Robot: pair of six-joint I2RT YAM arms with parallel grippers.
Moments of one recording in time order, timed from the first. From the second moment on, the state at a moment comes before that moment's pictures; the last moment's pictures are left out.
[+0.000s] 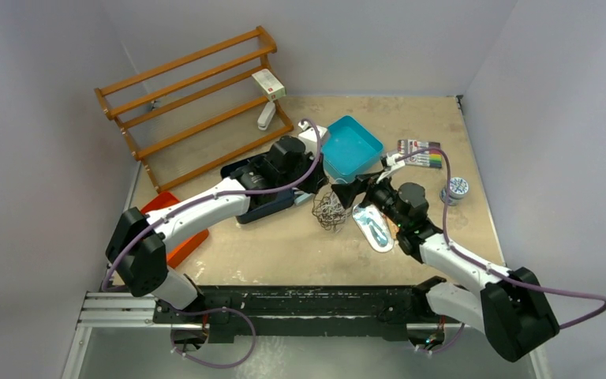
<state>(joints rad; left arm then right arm) -0.81 1.52 1.19 -0.17 0.07 -0.36 0.44 1.05 0.39 0.59 -0.21 0.40</state>
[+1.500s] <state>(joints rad) -0.85 1.51 1.75 -0.44 -0.14 -0.22 0.48 1.50 0.39 0.84 -0.06 0.46</state>
